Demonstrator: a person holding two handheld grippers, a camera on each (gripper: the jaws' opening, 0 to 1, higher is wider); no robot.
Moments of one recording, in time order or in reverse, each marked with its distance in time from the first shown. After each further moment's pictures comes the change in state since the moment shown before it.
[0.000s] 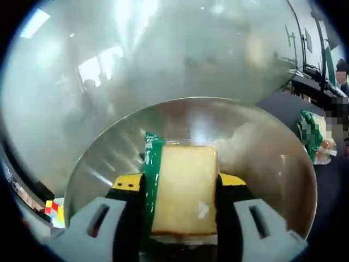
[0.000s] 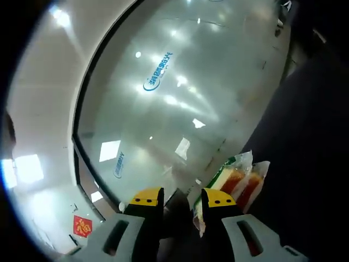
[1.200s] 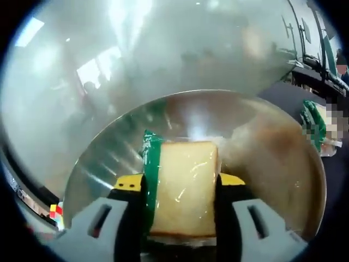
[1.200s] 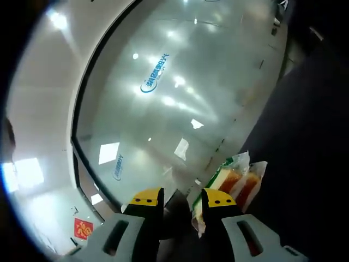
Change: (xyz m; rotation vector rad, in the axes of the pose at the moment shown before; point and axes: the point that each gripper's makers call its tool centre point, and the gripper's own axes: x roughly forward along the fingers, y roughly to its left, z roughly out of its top) left arm 0.002 -0.004 -0.005 0.057 0.024 0.027; right arm -0.002 -0.004 0.003 0.022 -0.006 -0.011
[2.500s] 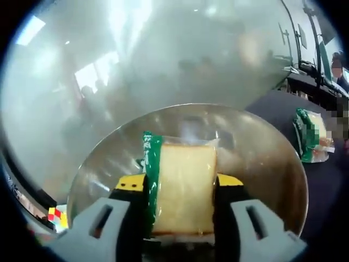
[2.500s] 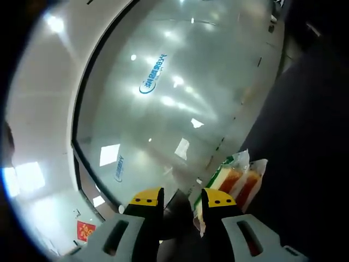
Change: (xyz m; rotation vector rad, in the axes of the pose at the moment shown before) left arm -0.011 -0.005 0.018 -0.019 -0.056 -0.042; right arm 0.001 -0.002 0.002 0.028 0.004 0.002
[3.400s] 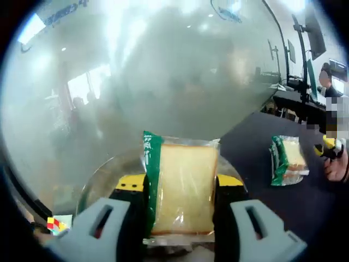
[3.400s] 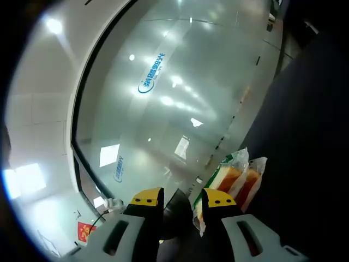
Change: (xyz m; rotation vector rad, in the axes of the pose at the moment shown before) left arm -0.048 -0.032 0.068 -0.025 -0.138 -0.111; right arm 0.001 -0.003 0.002 0.009 -0.002 -0.003
